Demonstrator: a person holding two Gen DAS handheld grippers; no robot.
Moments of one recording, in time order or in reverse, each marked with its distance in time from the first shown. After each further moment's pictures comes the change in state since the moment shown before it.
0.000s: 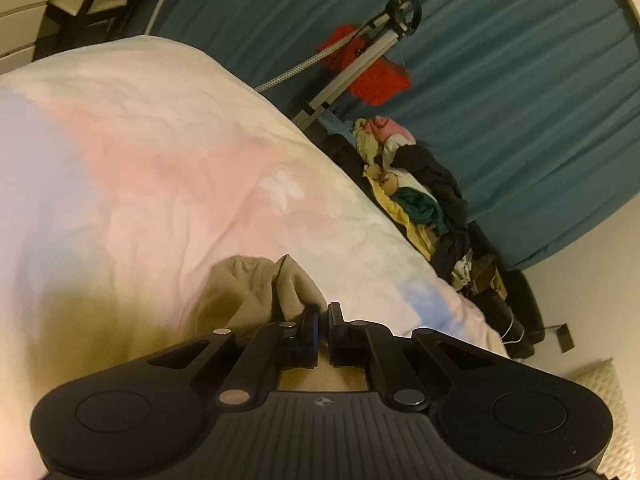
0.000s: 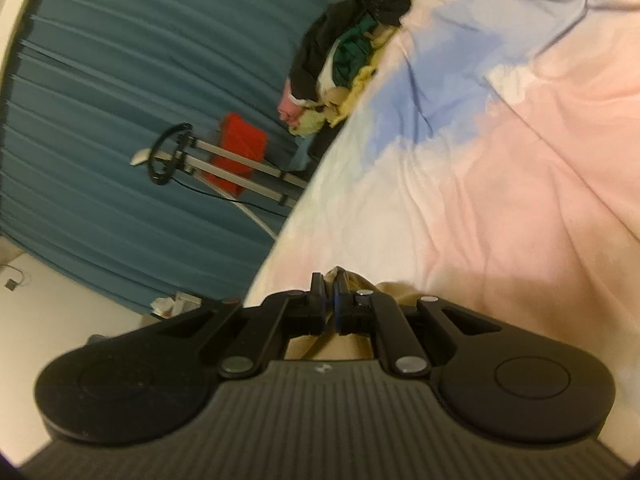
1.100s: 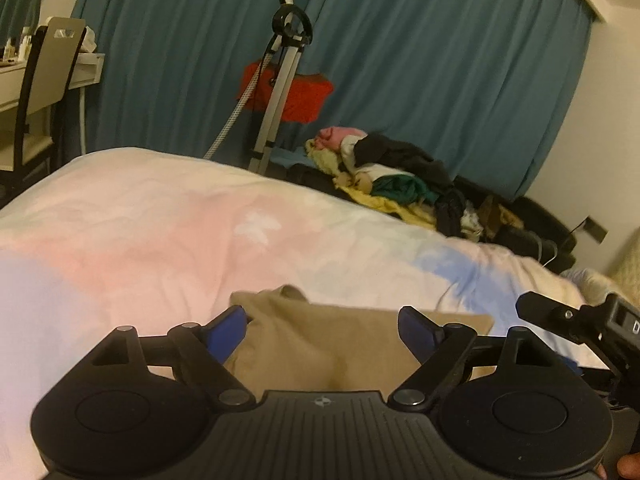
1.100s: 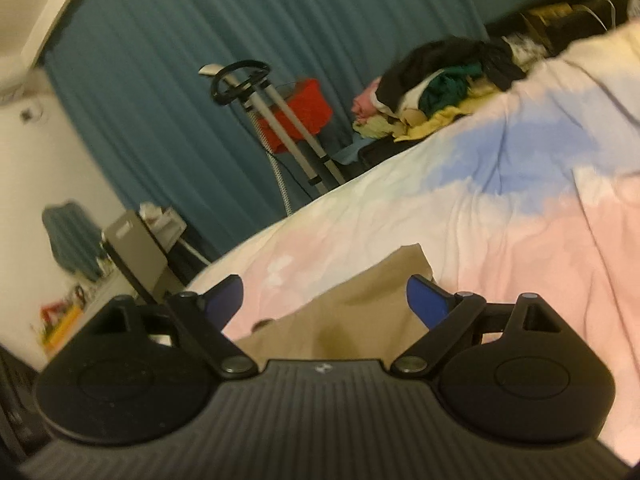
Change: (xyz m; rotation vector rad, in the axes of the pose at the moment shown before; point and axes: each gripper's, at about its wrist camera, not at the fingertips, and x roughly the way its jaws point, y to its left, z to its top) left arm -0.007 -0.022 -0.043 0.486 -0.121 0.052; right arm -0.005 0.045 -0.039 -0.581 -0.007 0.014
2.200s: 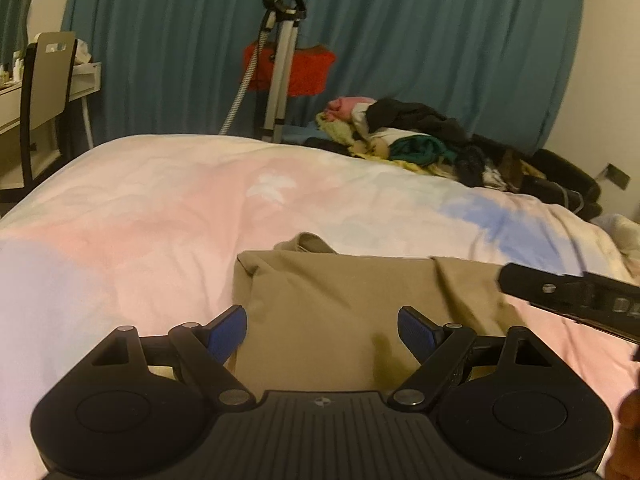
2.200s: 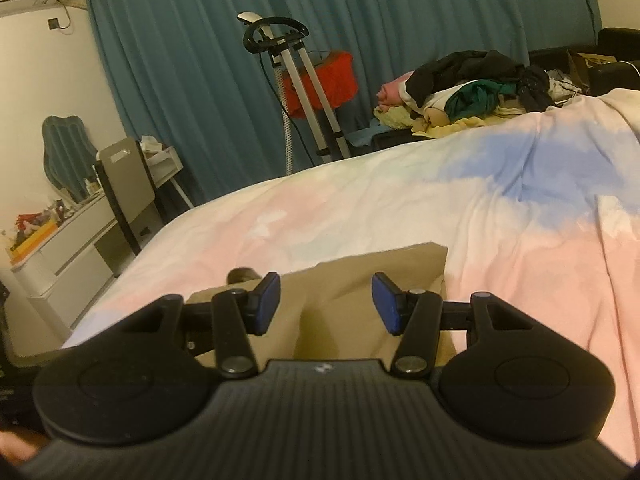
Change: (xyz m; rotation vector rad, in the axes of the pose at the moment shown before) left arm 0.017 0.001 -0.033 0.116 0.054 0.057; right arm 0.013 0.020 -0.029 -0.228 0.048 -0.005
